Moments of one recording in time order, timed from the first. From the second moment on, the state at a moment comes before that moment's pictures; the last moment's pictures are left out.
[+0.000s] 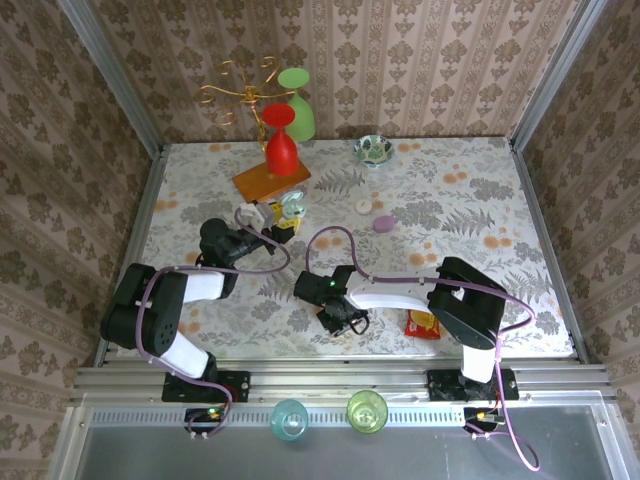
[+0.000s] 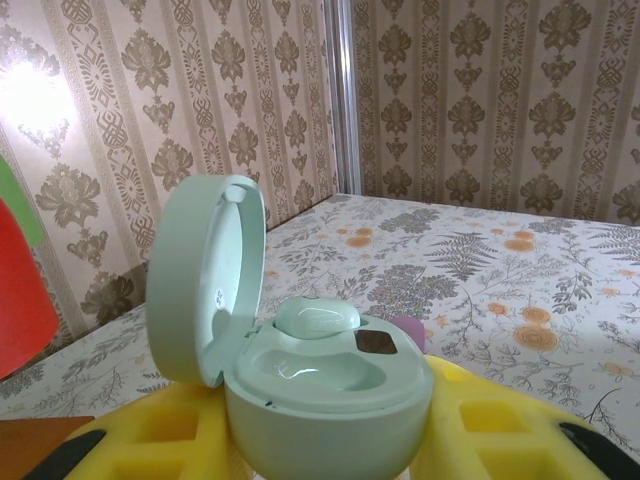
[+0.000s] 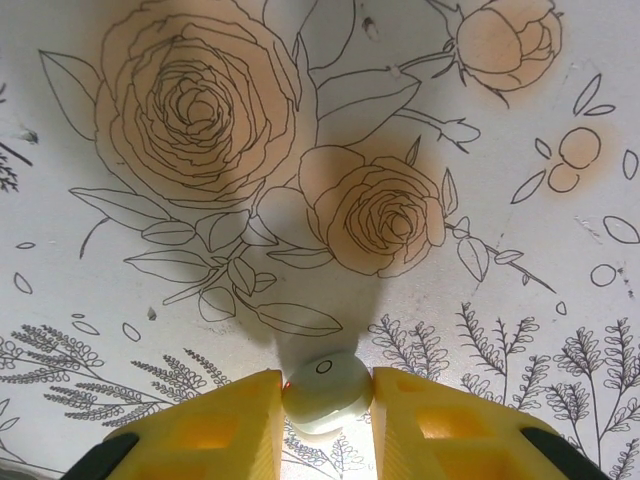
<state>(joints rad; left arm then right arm) -0.31 1.55 0.49 1.16 0.77 0.04 1.08 1.85 1.18 -0.87 0.08 0.57</state>
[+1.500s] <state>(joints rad) -0.25 1.54 0.46 1.16 0.76 0.04 0.99 1.80 1.17 -0.78 0.20 0.53</state>
